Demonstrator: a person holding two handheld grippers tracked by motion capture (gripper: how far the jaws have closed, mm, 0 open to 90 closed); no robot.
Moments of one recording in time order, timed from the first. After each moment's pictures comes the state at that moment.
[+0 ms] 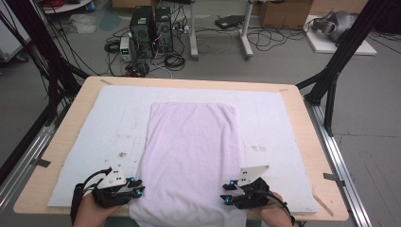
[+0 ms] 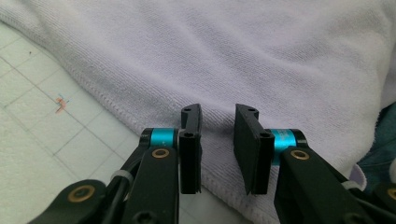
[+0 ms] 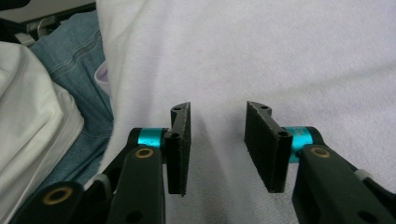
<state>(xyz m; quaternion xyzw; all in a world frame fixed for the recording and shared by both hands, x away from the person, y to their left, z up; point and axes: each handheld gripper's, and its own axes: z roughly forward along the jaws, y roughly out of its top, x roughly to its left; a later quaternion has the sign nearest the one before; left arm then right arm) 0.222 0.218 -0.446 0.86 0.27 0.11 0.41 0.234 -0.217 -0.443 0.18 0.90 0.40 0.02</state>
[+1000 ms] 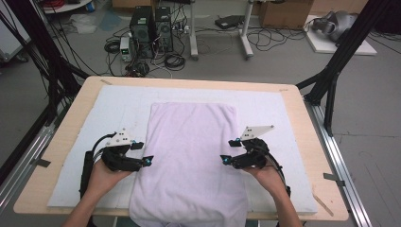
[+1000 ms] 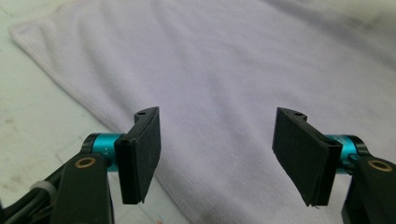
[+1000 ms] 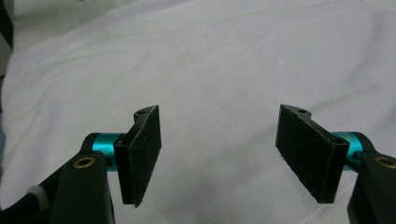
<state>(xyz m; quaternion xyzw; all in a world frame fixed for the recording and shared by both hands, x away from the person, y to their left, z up) 0.301 0.204 -0.403 0.83 0.32 0.13 0.44 0.324 -0.220 -0.400 0.26 0.86 0.44 0.07</state>
